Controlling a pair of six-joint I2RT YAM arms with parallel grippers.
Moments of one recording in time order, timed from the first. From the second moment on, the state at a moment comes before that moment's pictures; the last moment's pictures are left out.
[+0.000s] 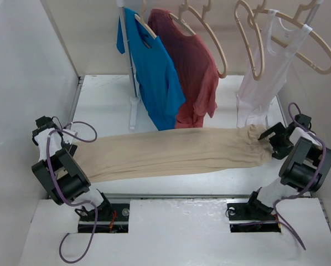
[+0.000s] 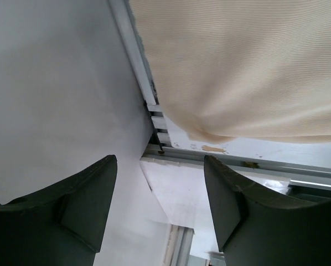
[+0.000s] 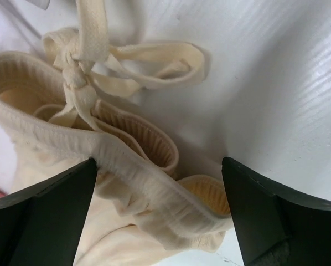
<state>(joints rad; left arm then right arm) 0.63 1.48 1.02 -0.90 -0.22 0.84 -0.59 1.57 0.88 -0.48 -0.23 0.50</state>
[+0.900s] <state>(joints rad) 0.58 1.50 1.09 -0.94 -0.07 0.79 -0.35 1.50 1.16 -0.73 0.16 0.49</state>
